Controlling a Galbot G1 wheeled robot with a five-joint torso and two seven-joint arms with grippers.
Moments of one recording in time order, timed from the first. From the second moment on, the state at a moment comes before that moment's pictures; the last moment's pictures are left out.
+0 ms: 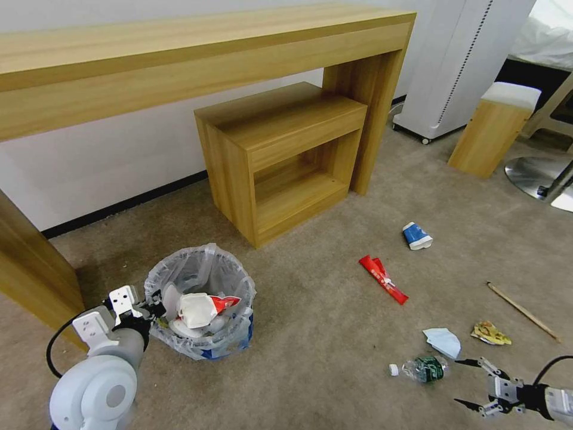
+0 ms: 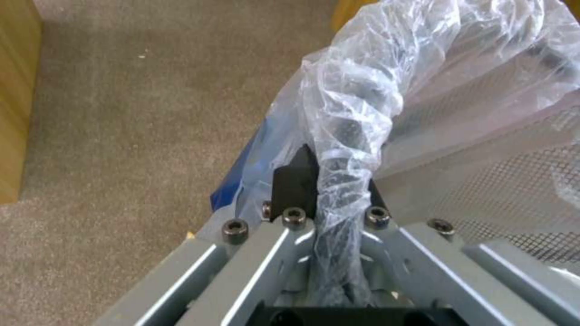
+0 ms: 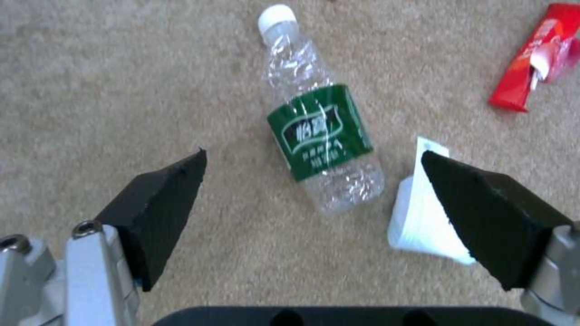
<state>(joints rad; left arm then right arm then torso) 1.50 -1.25 -0.67 -2.26 -0.85 0.60 -0.55 -1.35 0.42 0.14 1.12 0.19 0.67 -0.57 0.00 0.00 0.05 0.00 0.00</state>
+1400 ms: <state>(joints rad) 1.50 -1.24 -0.67 -2.27 -0.87 0.60 -0.55 -1.05 0.54 -0.09 0.95 0.19 0.68 -0.57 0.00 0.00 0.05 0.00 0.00</state>
